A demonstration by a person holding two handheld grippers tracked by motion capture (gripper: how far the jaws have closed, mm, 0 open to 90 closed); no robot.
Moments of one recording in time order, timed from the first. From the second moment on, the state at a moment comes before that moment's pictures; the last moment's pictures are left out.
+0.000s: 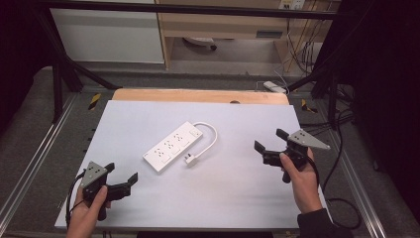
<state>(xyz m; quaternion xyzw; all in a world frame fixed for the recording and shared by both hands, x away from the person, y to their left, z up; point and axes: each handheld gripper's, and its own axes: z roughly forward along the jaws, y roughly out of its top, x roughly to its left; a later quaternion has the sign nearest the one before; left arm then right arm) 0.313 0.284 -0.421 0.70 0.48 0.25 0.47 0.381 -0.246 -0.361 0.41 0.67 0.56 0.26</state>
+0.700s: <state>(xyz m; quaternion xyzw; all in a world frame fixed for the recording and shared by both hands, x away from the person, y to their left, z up) 0.312 0.284 -0.420 0.70 0.47 0.25 0.48 0.351 -0.282 -0.403 0.44 0.68 0.52 0.27</state>
